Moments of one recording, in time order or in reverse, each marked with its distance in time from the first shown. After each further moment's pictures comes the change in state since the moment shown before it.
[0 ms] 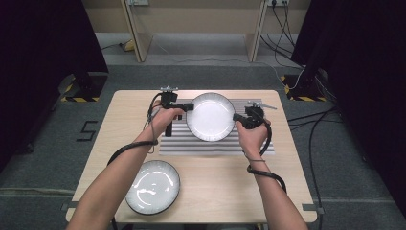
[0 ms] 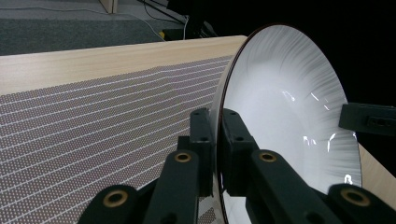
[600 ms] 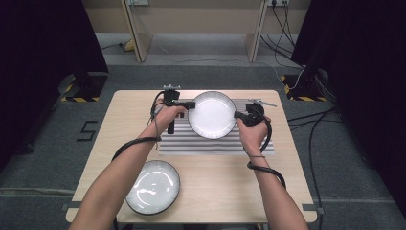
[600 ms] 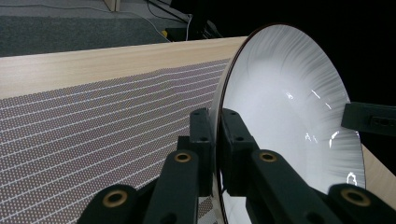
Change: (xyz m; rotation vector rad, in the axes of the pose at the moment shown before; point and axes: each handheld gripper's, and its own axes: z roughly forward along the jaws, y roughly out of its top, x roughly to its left) left arm 0.004 0.005 0.014 0.007 0.011 -0.010; right arm -0.008 0.007 0.010 -0.001 -0.012 -0.001
